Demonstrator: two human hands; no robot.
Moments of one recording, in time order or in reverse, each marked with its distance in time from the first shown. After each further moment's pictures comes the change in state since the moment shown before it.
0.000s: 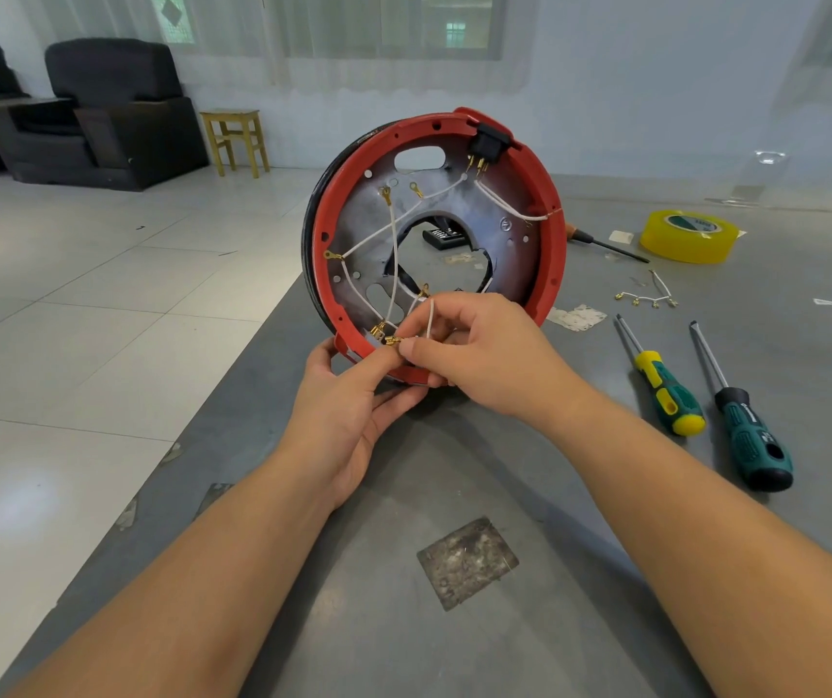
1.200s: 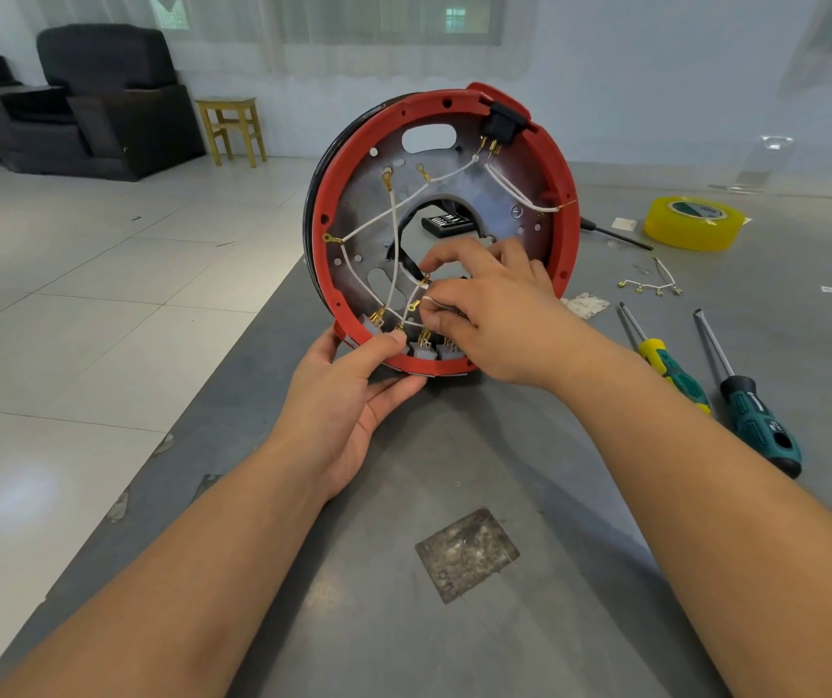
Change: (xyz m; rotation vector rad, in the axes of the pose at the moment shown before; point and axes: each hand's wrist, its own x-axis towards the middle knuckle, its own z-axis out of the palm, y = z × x) left_hand 0.002 0.001 -0.005 0.010 -0.022 -0.048; right_hand 0.017 0.009 -0.021 -0.791 -0.054 -0.131
